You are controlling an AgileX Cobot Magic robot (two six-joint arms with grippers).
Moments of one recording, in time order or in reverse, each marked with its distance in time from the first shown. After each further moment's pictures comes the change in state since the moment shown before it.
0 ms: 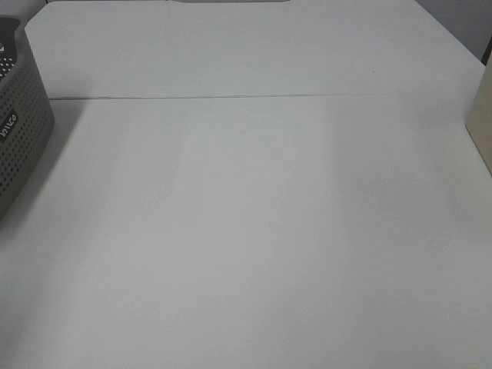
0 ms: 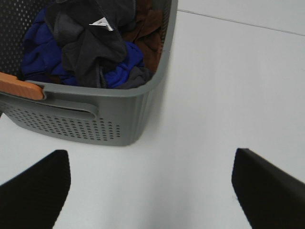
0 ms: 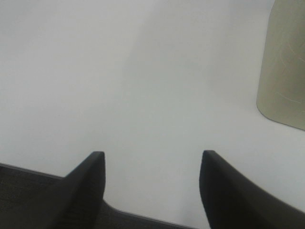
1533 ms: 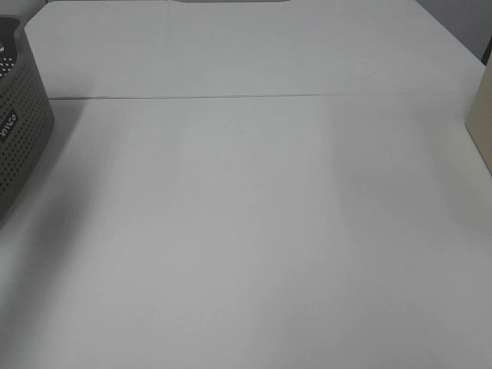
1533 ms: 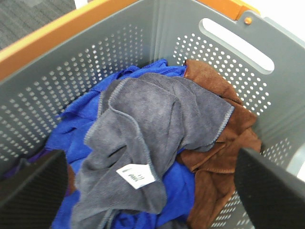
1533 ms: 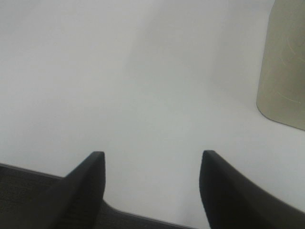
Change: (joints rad) left arm 0.000 1.049 -0.580 0.676 -0.091 -0.982; right arm 0.000 0.000 0.000 0.000 0.000 0.000
